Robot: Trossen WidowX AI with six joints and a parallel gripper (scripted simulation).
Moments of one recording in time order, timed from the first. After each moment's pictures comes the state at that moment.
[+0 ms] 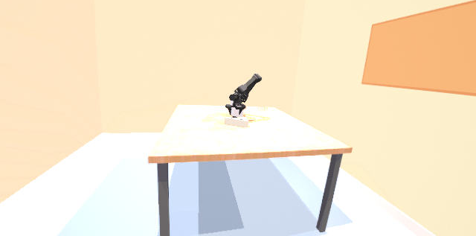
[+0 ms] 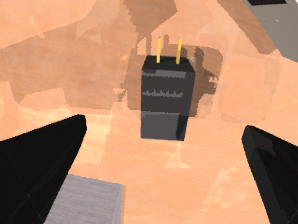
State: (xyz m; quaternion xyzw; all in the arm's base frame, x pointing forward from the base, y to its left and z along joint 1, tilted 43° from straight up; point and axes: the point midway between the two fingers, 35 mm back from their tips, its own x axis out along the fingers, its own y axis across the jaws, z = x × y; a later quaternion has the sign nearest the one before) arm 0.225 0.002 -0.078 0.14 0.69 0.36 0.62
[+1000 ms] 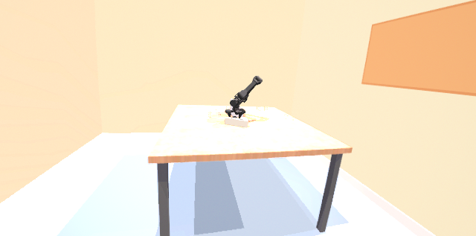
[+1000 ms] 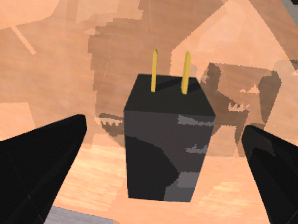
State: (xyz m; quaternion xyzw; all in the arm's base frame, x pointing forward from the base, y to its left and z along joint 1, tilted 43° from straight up) arm 0.220 0.033 -0.113 0.14 0.68 0.37 0.62
